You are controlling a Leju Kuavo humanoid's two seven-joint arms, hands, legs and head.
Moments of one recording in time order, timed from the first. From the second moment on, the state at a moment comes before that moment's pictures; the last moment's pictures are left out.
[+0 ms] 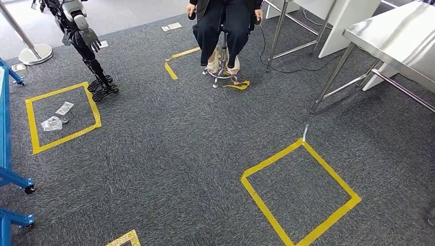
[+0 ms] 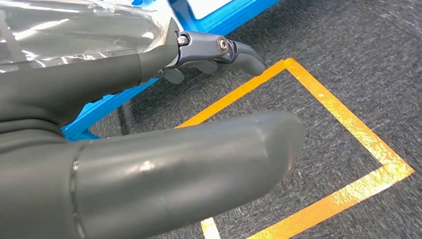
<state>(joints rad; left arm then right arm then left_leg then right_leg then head) -0.04 -0.11 0.51 -0.16 -0.58 0.63 -0.26 -0.04 0.10 -0.58 -0.16 0.92 -0.38 -0.01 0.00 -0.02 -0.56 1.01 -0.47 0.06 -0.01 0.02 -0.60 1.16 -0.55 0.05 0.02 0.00</state>
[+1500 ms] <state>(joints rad) -0.05 -0.12 0.50 -0.16 -0.62 0.64 -0.24 -0.03 0.10 -0.58 -0.16 0.89 -0.39 0.01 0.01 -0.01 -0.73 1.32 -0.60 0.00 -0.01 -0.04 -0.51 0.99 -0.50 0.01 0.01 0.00</state>
